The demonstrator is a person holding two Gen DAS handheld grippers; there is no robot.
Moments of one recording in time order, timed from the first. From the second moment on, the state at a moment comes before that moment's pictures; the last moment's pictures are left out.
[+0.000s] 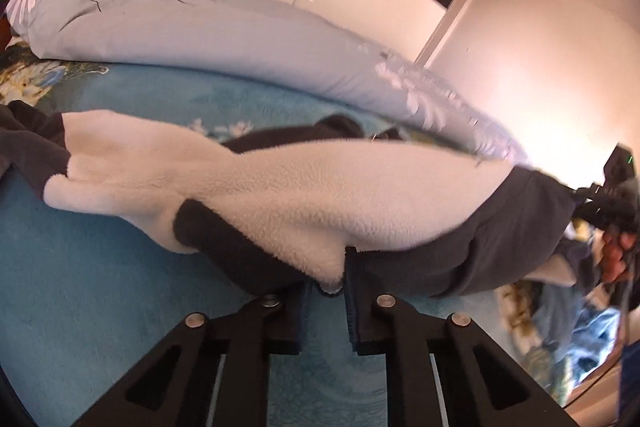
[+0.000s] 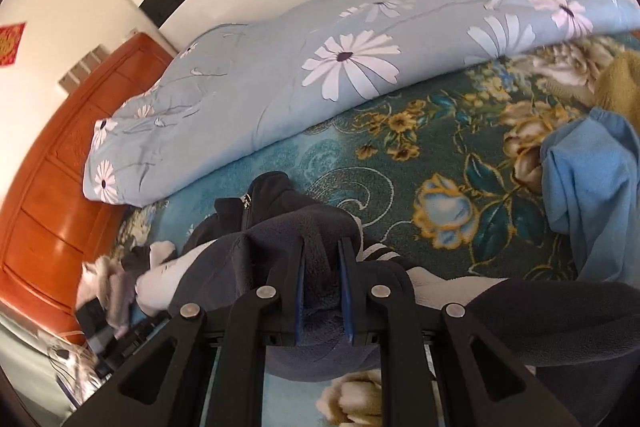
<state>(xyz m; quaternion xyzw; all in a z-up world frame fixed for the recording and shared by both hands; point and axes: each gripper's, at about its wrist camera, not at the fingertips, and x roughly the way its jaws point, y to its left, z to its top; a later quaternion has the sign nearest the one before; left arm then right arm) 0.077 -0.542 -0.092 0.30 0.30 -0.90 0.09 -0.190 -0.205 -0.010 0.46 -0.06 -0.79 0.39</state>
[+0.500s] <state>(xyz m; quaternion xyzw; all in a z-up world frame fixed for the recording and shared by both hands) 0.103 -0.619 0.030 0.21 0.31 -0.92 0.09 -0.124 -0.192 0.084 0.39 -0.06 -0.78 0.49</state>
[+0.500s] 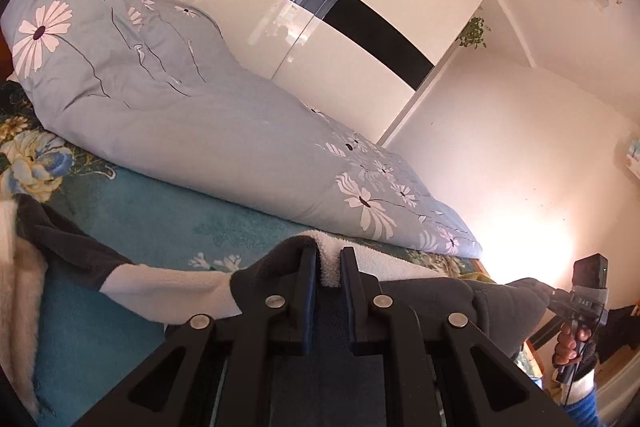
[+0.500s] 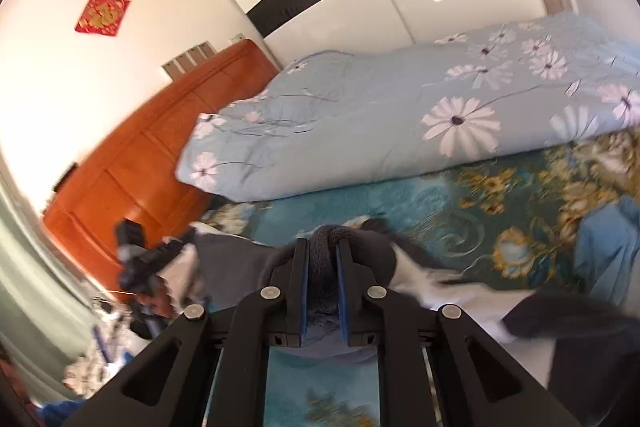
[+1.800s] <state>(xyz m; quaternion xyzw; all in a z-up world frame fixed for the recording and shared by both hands) 0.128 -0.428 -0.108 0.44 0.16 -0.87 0.16 -0.043 -0.125 -0.070 0.50 -0.10 -0.74 0.44</state>
